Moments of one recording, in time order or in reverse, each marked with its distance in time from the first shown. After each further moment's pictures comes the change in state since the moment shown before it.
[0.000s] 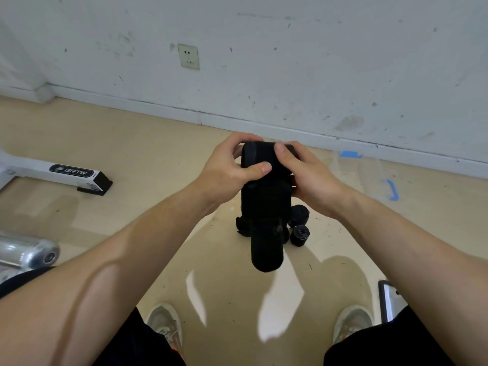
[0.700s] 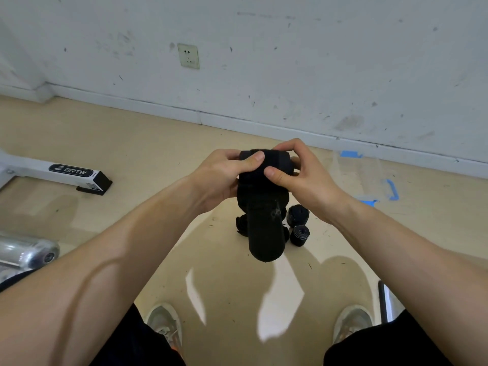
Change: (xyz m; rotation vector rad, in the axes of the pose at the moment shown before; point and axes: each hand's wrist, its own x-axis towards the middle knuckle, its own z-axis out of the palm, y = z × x) left_hand 0.002 0.005 -0.009 -0.192 -0.132 -0.295; right_hand -0.003 0.013 -0.002 -0.215 0.048 -0.174
